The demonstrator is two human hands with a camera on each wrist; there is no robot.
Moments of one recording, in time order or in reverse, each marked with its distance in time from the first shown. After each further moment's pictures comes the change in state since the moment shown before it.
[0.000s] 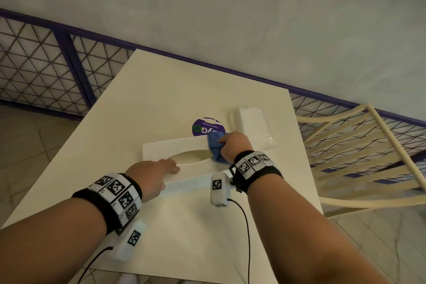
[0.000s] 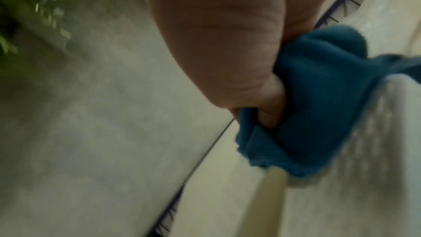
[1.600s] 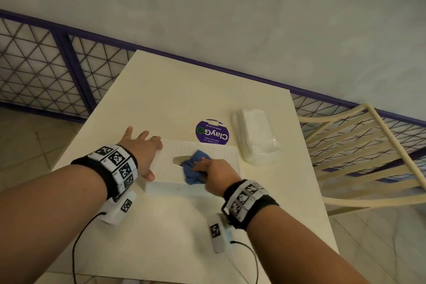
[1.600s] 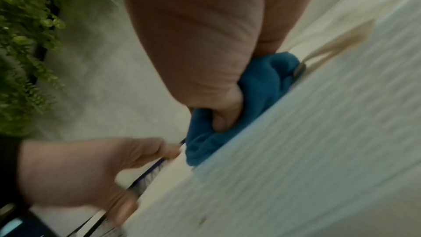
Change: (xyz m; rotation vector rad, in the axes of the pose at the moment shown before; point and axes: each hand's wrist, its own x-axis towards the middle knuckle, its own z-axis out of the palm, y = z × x) left_hand 0.031 -0.036 -0.053 0.397 -0.111 -0.140; right_hand -0.044 -0.031 0.053 0.048 -0.040 -0.456
